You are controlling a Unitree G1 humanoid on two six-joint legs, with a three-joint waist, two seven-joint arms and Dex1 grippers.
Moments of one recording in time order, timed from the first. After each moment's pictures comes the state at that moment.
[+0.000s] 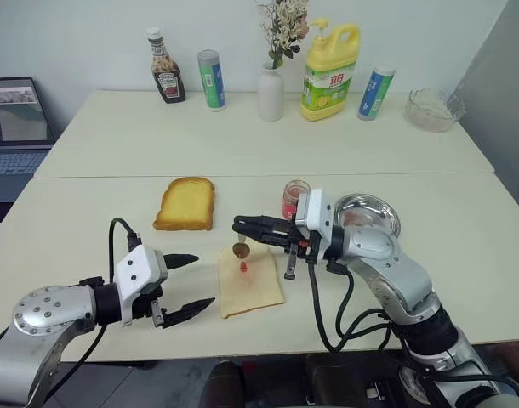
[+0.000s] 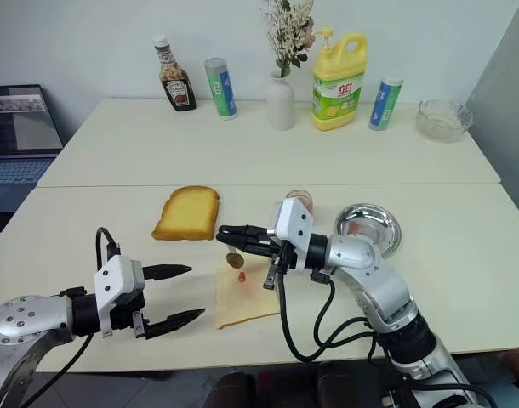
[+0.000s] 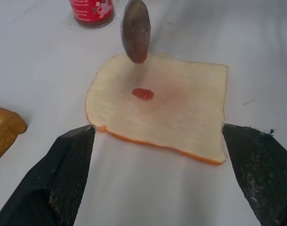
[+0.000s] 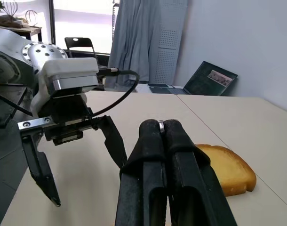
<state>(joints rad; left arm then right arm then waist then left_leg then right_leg) 0.22 0.86 0.27 -0.50 -0.45 0.36 -1.01 -0.48 -0.30 0.35 -0.34 0.39 0.30 0.79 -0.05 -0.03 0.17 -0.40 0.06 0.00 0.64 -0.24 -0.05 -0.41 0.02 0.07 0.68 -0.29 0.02</state>
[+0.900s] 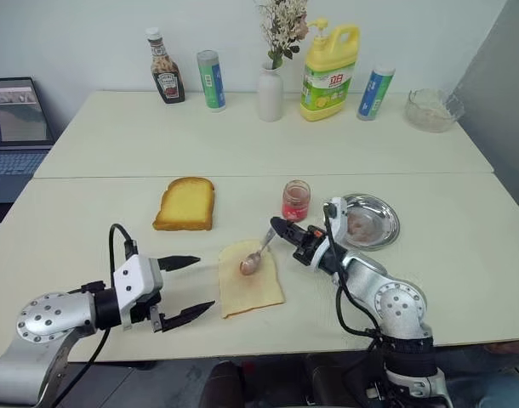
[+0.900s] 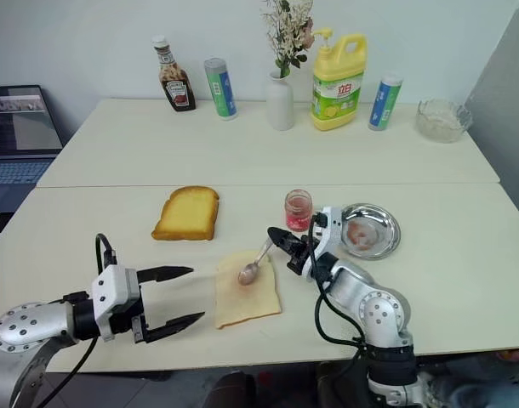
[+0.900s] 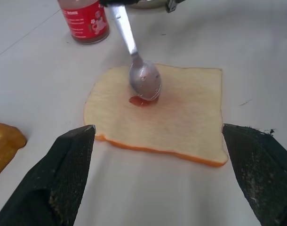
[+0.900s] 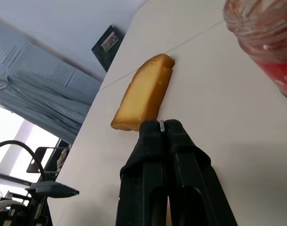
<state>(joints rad) 0.23 0.80 0.23 -0.39 -0.41 0.14 -1.09 -0.30 0.06 -0.03 -0.23 0.90 0.91 0.08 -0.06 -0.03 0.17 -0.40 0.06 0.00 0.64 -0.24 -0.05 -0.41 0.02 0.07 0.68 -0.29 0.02</state>
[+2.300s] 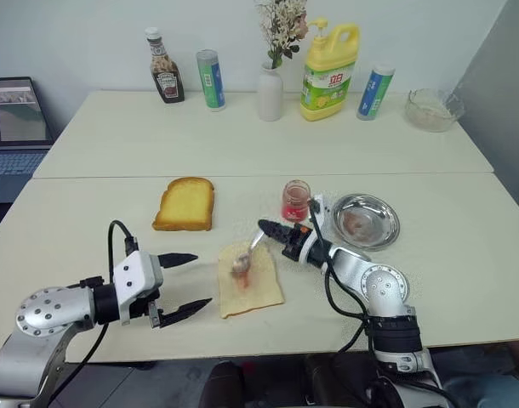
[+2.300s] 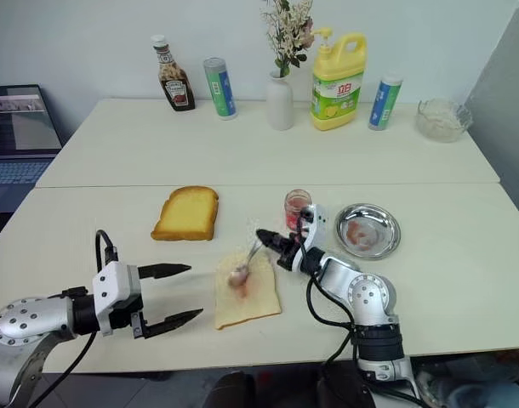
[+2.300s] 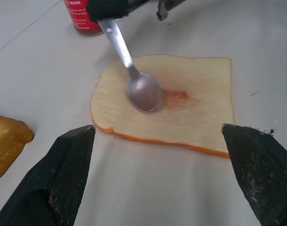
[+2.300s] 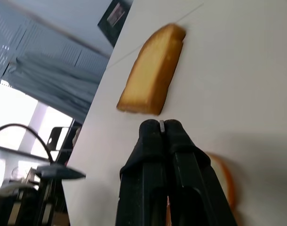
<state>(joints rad) 0.20 0.83 0.24 -0.35 -0.39 0.14 -1.08 -0.38 0.03 -0.01 -0.11 0.91 1.03 0.18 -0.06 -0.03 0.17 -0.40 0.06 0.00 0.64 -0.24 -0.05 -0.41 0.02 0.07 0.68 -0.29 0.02</state>
